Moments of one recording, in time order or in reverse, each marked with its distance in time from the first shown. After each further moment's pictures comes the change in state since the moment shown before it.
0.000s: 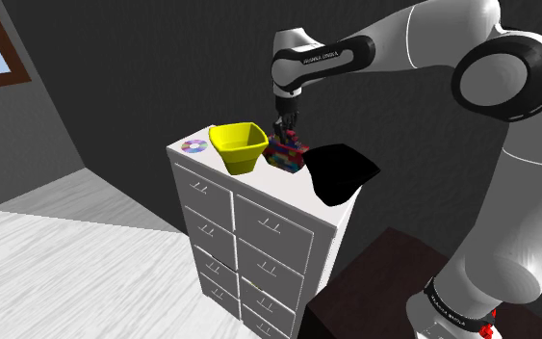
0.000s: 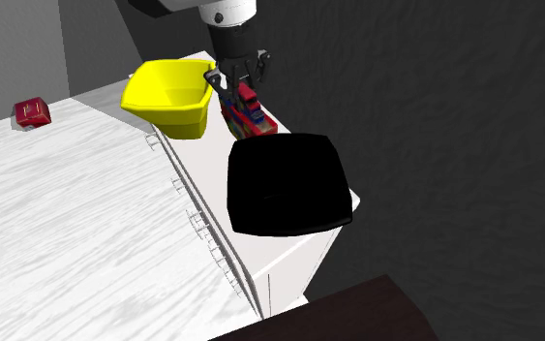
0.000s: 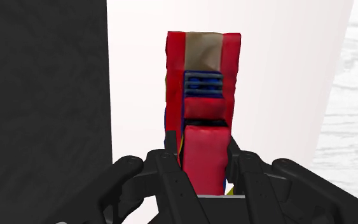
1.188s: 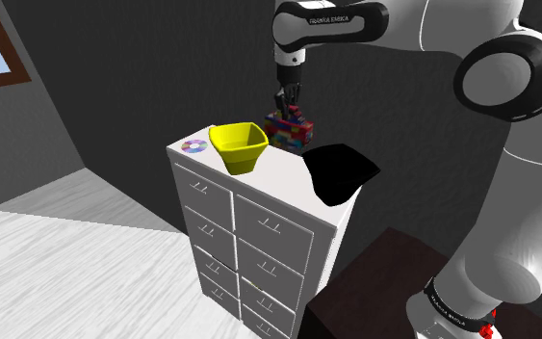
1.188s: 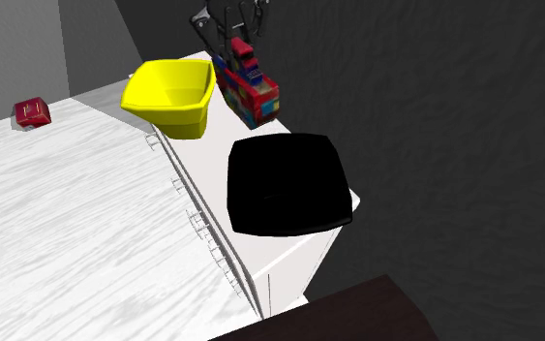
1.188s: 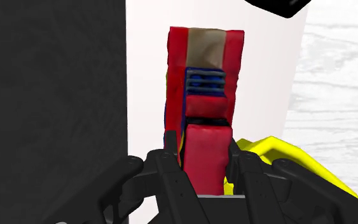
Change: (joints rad) arm 0.002 -0.009 0.001 0.223 0.003 -0.232 -0.011
